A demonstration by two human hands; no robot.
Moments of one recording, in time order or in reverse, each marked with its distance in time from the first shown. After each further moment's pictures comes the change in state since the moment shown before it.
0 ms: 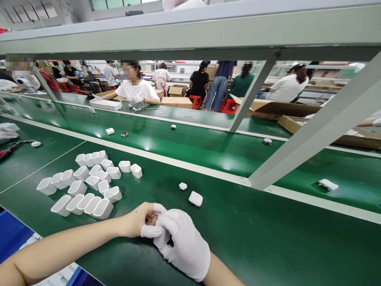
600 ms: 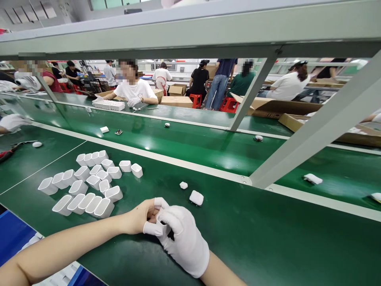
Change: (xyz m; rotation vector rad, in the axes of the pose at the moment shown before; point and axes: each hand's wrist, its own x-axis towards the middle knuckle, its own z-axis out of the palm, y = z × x) left_hand 0.005 -0.005 0.000 -0.174 -0.014 0.047; right_hand 0.003 0.005 0.004 -0.068 0.121 -0.015
